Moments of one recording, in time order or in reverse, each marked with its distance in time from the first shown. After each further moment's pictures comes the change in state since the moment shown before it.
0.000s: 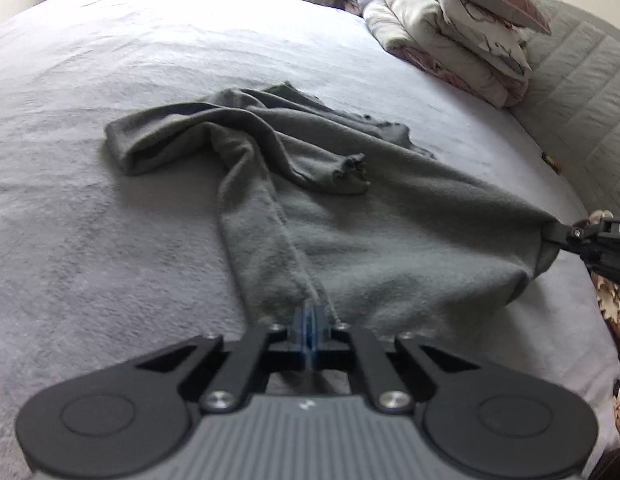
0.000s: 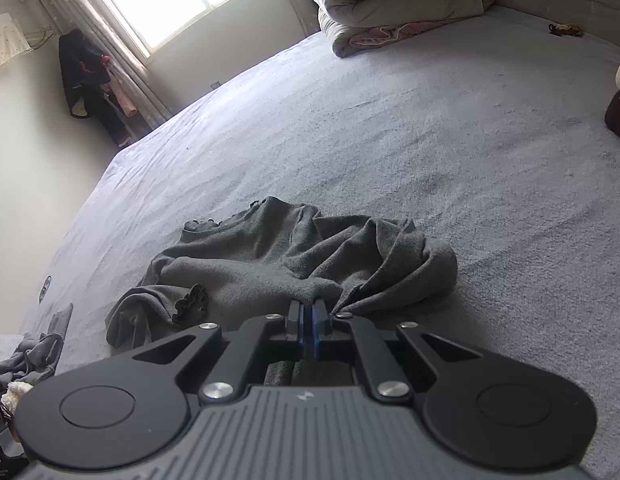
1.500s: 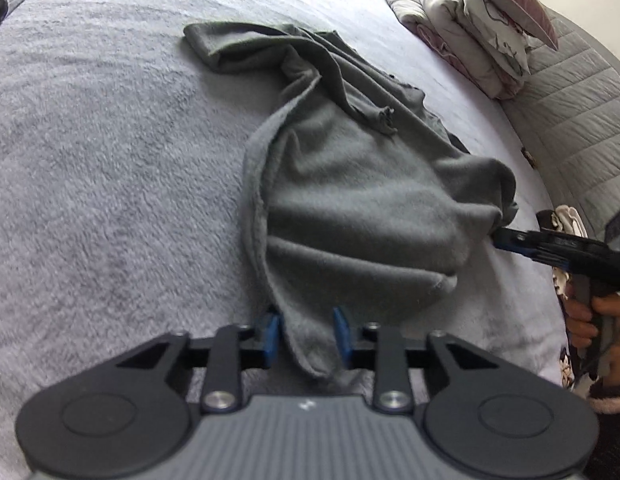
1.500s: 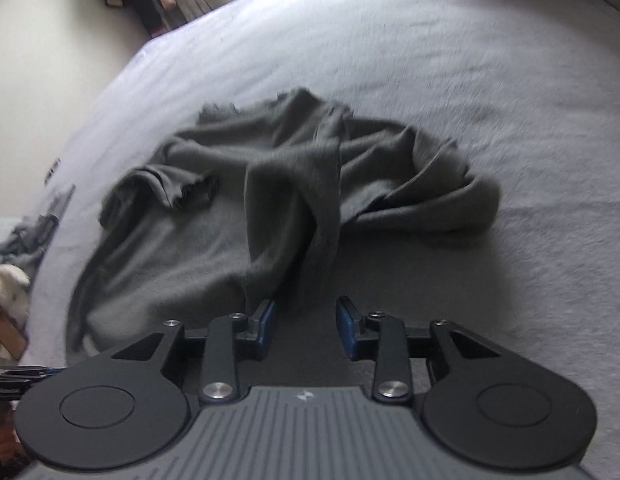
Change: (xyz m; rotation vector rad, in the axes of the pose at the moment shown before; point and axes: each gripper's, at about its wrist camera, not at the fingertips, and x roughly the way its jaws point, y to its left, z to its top) left arm -0.037 0.074 -0.041 -0.138 0.184 -0.148; right arm 0.038 0.003 -0.027 -0.209 0.286 0.023
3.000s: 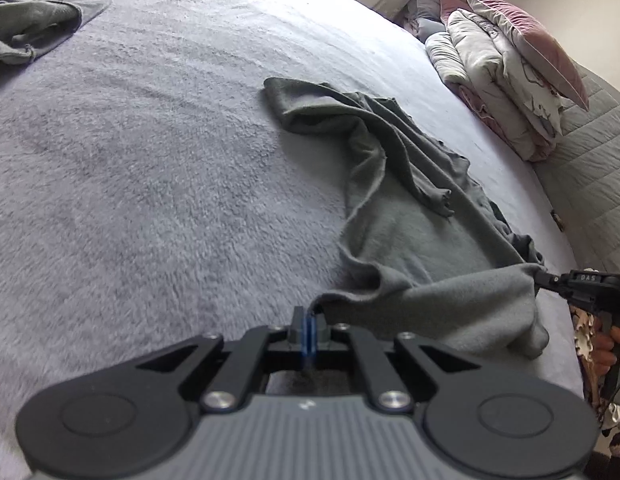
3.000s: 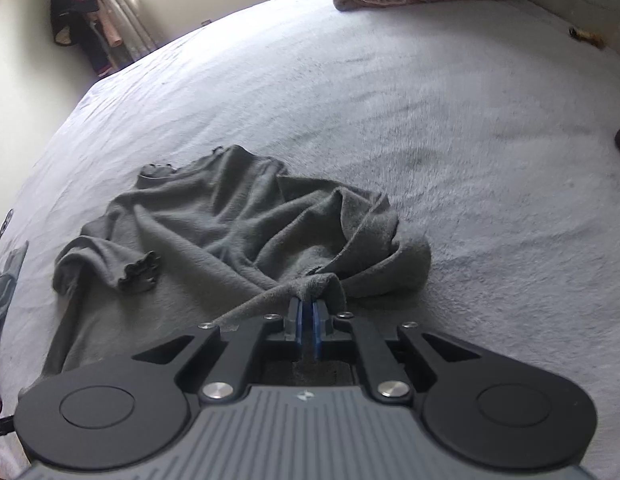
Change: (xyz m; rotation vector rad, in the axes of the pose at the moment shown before) left arm -0.018 0.035 0.011 -0.097 -0.161 0.073; right arm -0.010 -0.024 0.027 0.108 -0.100 -0.135
